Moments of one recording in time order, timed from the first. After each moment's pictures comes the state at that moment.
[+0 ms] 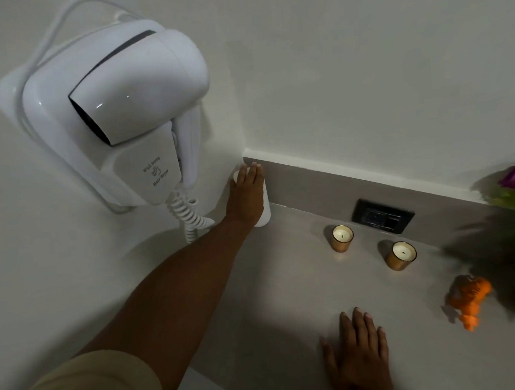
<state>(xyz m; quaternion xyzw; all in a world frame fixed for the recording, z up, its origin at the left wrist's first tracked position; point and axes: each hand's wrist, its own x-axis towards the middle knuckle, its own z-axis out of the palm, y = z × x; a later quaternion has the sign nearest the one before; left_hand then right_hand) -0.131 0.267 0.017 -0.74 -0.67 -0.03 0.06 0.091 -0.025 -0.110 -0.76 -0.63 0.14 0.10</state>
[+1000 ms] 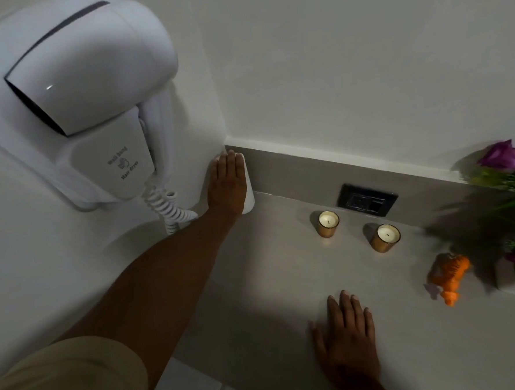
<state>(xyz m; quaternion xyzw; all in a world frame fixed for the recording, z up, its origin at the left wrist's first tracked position) -0.132 0.266 0.000 -0.71 -0.61 -0.08 0.33 0.097 -0.025 -0.126 -0.75 -0.65 0.13 0.07</state>
